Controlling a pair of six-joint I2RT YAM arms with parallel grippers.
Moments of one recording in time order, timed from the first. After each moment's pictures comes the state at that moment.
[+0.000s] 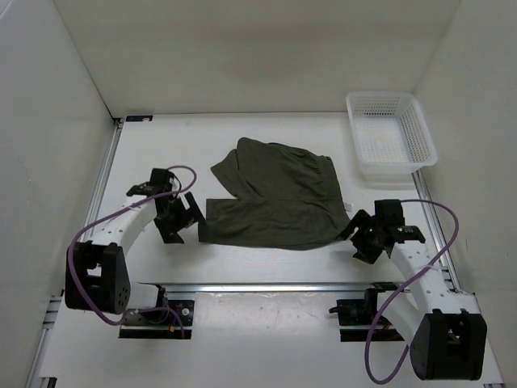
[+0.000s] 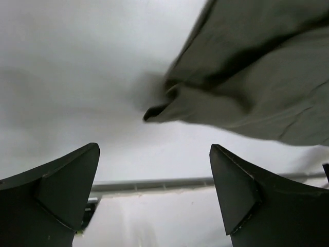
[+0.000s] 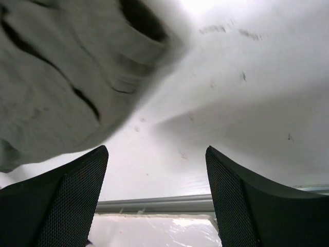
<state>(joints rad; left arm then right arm) -0.12 1.34 0.88 -0.81 0.22 -0.59 0.06 0.90 0.53 -0.72 -0.18 0.72</state>
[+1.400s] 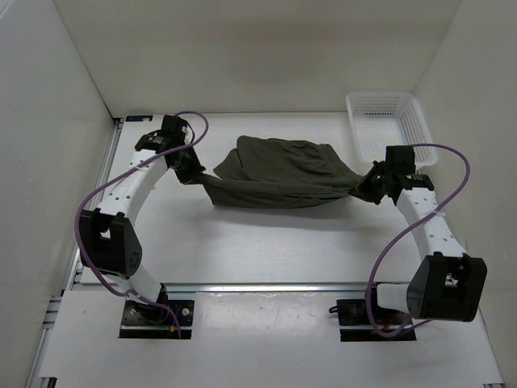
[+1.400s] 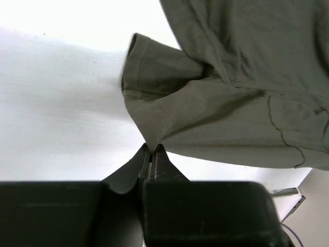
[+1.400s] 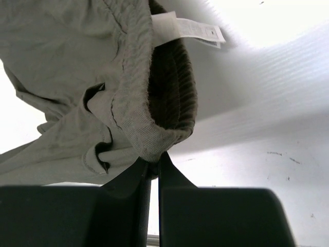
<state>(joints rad) -0.21 1.61 1.44 -0.90 0.14 -0.63 -0.01 1.29 1.00 -0.64 -0.21 0.65</state>
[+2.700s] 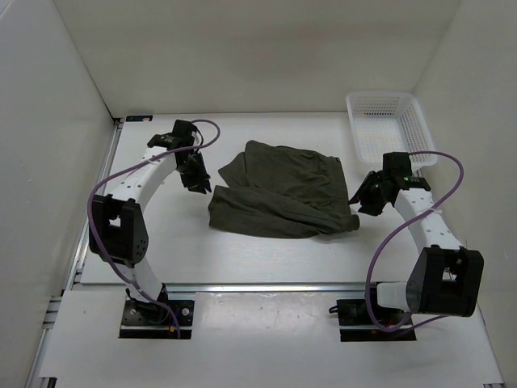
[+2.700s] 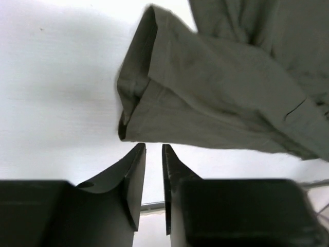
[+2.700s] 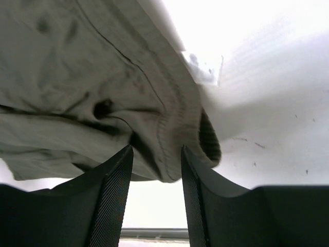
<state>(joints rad) -0.24 1.72 1.46 -0.94 0.15 -0.52 -0.02 1.31 0.96 -0.70 -0.16 0.57</state>
